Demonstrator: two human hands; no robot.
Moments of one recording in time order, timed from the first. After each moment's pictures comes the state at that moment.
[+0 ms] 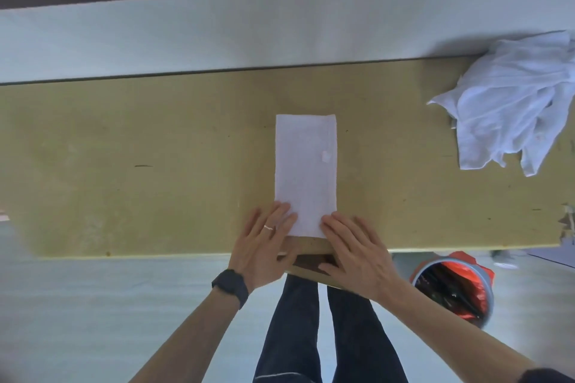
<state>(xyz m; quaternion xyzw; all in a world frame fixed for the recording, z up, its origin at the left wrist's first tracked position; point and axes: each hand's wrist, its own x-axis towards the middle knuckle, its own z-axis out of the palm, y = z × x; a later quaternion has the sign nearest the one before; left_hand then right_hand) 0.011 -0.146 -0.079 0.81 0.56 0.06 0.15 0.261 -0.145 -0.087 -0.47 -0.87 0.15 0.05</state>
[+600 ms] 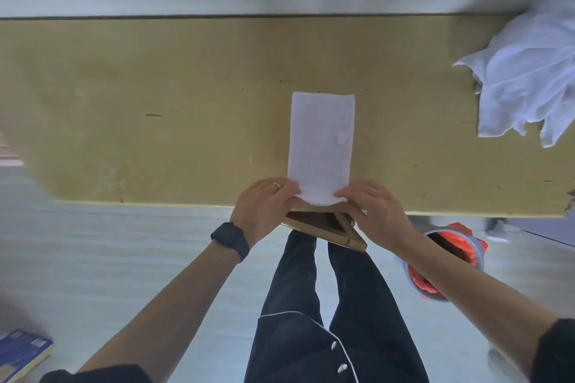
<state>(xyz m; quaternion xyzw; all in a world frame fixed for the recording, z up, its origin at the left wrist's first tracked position) 0.003 -0.142 -0.046 0.77 0.58 0.11 0.22 0.260 -0.125 -0.058 -0.50 -0.80 0.31 0.14</state>
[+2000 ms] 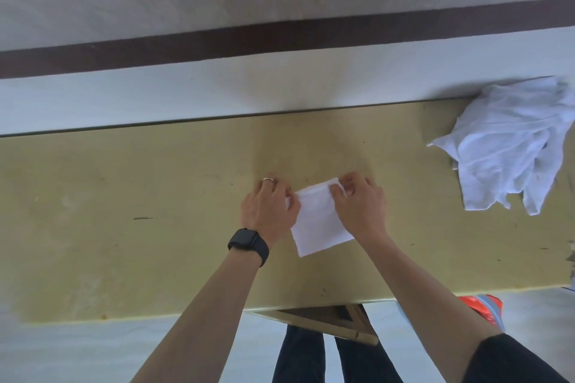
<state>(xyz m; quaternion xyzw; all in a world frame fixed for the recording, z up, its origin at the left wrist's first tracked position) 0.021 0.023 -0.052 0.66 0.71 -0.01 0.23 0.202 0.030 -0.051 -0.79 -0.50 0.33 0.10</state>
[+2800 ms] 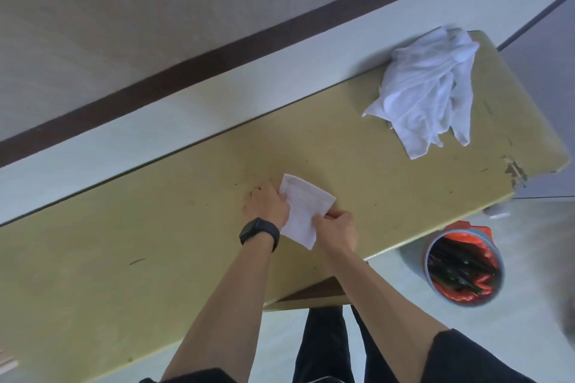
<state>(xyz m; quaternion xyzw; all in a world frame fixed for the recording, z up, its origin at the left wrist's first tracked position) 0.072 0.034 -0.045 0.60 0.72 -0.12 0.33 0.185 -0.050 -0.027 -0.85 -0.05 0.47 0.22</state>
